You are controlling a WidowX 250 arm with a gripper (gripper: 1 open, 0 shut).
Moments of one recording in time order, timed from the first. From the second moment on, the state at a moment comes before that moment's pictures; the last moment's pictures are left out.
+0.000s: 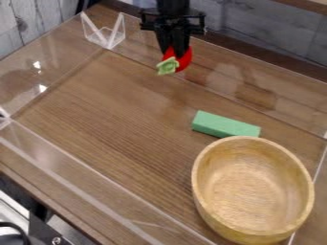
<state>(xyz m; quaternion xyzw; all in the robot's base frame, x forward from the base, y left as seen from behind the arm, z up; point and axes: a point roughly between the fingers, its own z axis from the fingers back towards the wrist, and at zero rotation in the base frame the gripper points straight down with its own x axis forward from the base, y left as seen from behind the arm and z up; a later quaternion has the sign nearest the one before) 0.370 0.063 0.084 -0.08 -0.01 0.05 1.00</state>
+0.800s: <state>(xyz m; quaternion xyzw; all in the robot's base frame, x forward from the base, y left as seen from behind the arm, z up) 0.368 0.049 0.074 -0.09 -0.03 -0.01 1.00</state>
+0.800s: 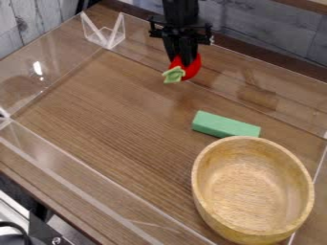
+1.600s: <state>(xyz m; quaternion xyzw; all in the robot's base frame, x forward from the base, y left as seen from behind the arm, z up) 0.369 0.047 0.063 -0.09 -0.04 -0.02 1.00</state>
